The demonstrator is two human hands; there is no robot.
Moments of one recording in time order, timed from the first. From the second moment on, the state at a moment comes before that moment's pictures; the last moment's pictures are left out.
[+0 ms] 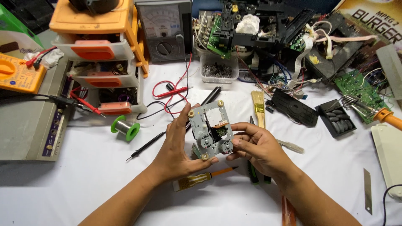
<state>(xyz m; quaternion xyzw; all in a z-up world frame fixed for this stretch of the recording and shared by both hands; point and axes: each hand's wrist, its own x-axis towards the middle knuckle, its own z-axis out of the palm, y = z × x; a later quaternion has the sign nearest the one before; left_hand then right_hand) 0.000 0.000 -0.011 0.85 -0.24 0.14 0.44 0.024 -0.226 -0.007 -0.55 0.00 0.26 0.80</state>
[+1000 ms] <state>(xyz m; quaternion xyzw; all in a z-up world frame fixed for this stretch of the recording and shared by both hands) 0.022 0.035 0.011 0.85 -0.17 0.28 0.40 0.037 -0.232 -0.008 -0.54 0.05 0.06 0.84</state>
